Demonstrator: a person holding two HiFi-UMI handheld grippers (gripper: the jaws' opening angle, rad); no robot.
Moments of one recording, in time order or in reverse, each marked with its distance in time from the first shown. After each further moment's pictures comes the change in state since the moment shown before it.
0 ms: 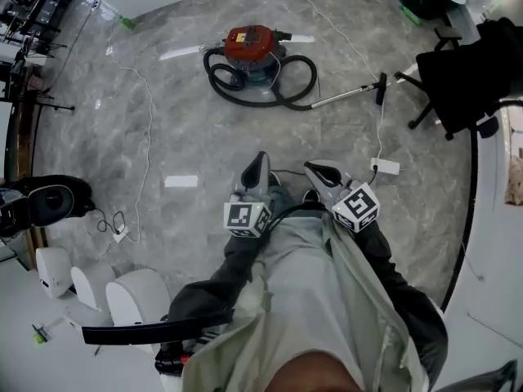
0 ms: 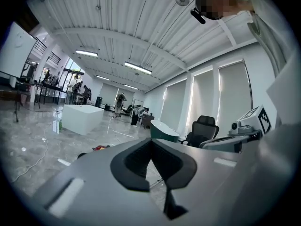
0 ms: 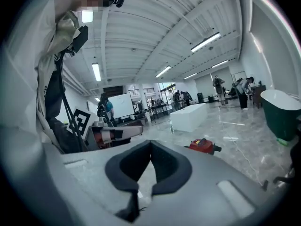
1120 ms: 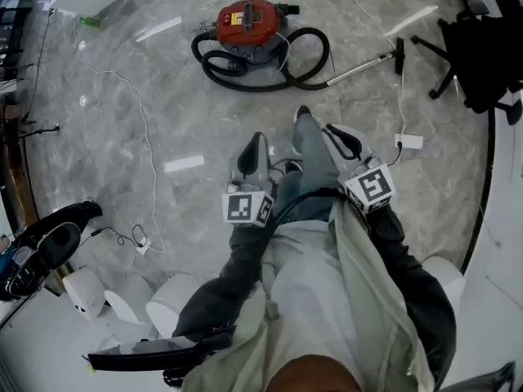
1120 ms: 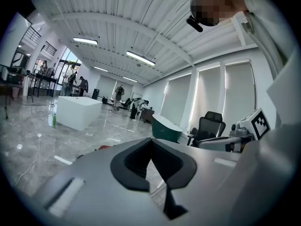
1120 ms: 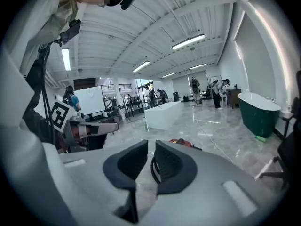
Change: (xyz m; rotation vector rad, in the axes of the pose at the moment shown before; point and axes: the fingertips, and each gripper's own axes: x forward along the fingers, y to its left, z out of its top) left arm 0.140 0.183 -0.020 -0.036 0.107 -0.050; right arm 0.178 -0.148 -0.013 0.057 0.056 -0.326
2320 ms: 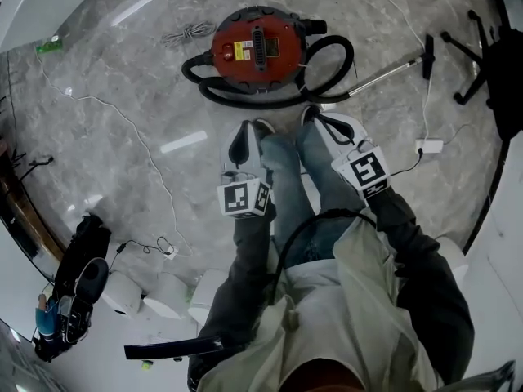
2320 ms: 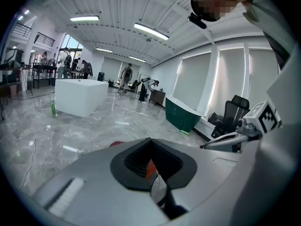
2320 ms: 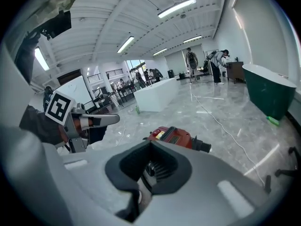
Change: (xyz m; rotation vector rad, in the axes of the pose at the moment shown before) left arm 0.298 0.230 -0.060 -0.027 0.221 0.079; right arm 0.323 -0.170 -0.043 0.126 0.244 0.024
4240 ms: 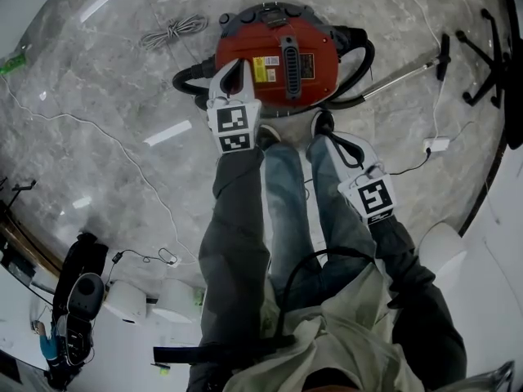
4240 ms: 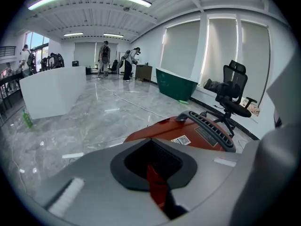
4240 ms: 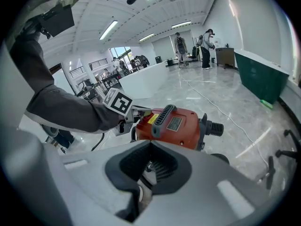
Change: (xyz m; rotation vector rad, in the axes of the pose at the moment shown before) left arm 0.251 0.149 -0.096 0.275 0.286 -0.147; right arm 0.128 -0.014 -0.053 0.122 0.155 -0.134
